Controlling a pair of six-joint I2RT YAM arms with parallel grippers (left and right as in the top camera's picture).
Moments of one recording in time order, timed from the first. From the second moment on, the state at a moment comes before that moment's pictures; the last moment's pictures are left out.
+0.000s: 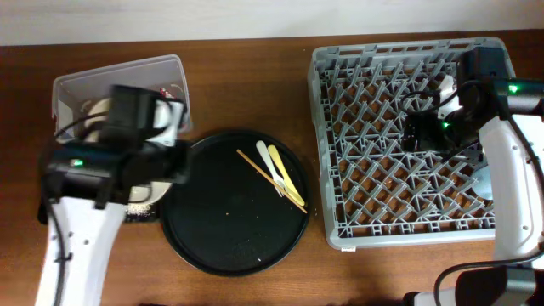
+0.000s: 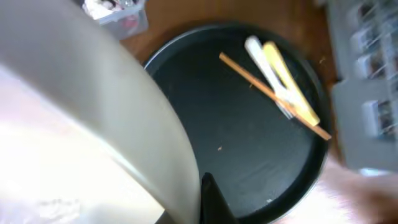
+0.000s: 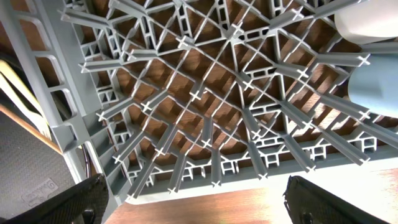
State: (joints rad) left arm -0.22 1.34 1.54 -1.31 0.07 -0.06; right arm -0.12 1.61 1.67 -1.45 -0.07 0.09
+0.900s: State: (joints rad) left arm 0.33 1.68 1.54 -1.49 1.15 0.79; right arm -0.12 1.61 1.67 -1.46 -0.07 0.09
